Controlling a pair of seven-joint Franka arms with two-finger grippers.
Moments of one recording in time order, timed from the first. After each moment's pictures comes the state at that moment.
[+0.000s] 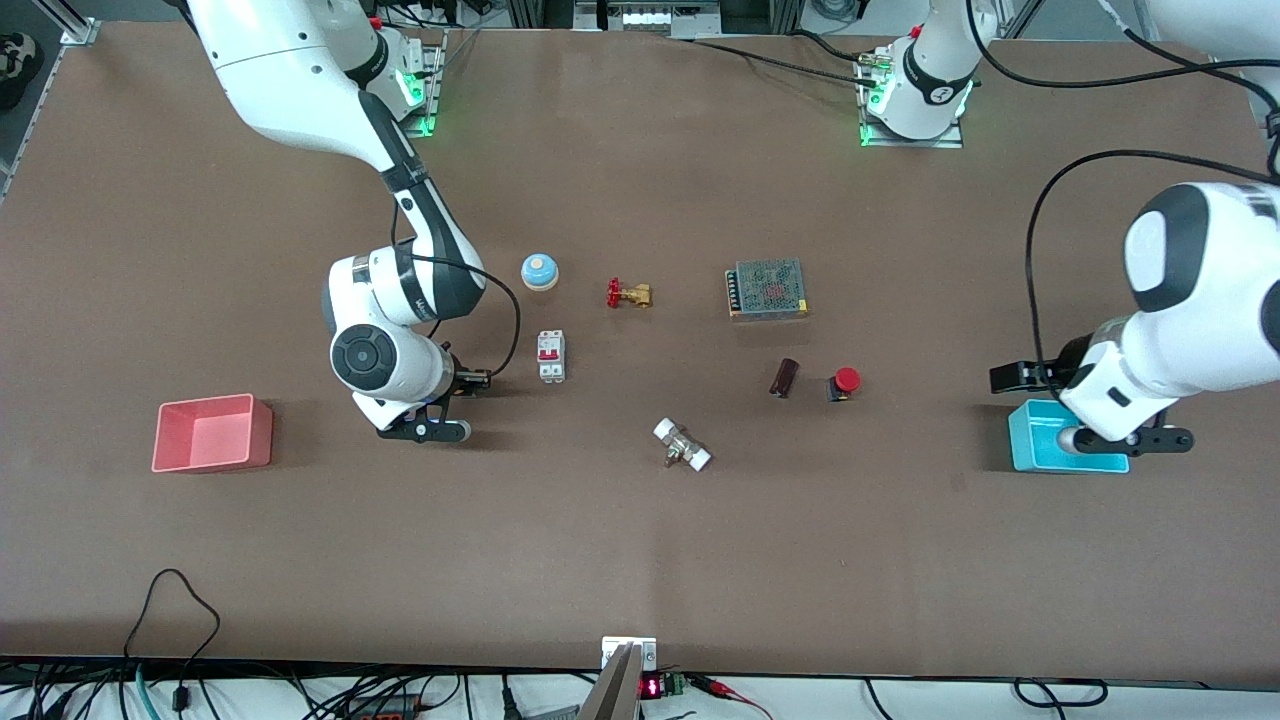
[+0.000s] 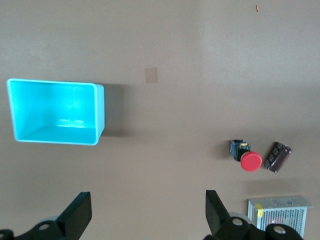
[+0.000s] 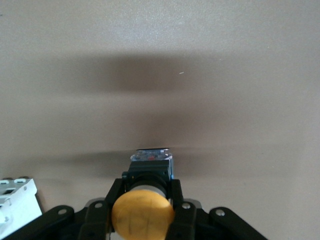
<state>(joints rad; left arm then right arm) 0.00 0.39 -0.01 -1.50 -0.02 1.74 -0.04 0.45 0.67 -0.11 -1.65 0.15 2.12 0.32</state>
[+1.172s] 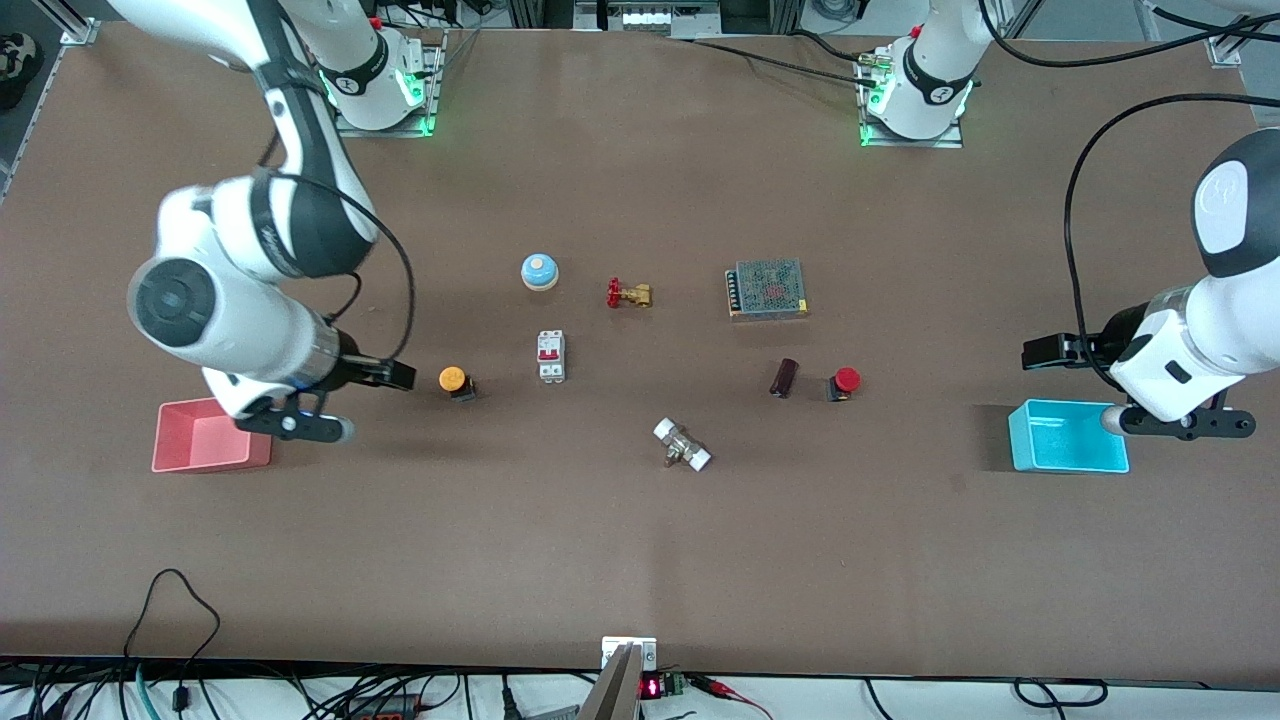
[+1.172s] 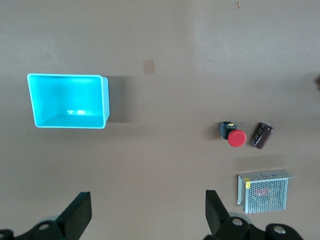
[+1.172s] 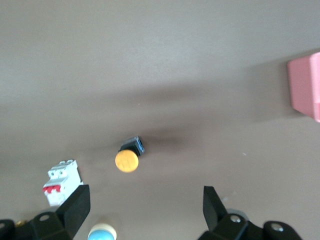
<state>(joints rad) 0.00 0.37 -0.02 -1.37 -0.02 1.57 -0.02 0.43 0.41 -0.23 -1.52 0.15 1.83 0.31</state>
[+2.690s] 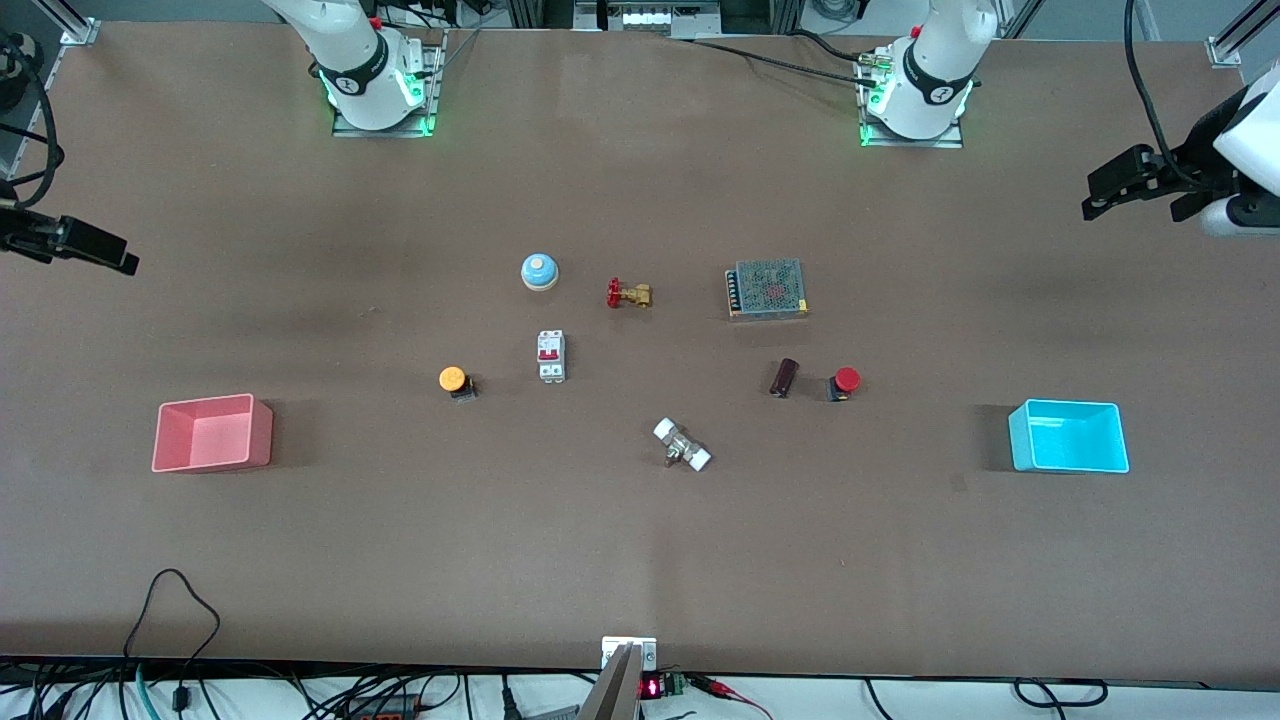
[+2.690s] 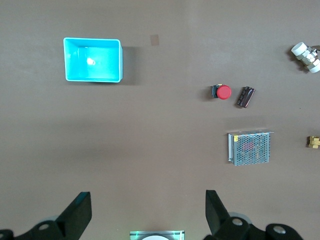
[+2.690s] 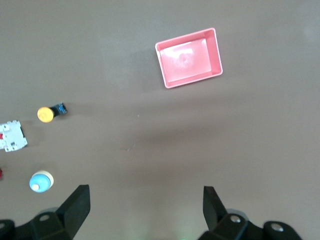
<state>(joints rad) 0.02 -0.06 -0.02 -1.62 -0.03 1.48 -0.01 0.07 0.09 -0.17 -1.52 0.01 1.51 0.03</state>
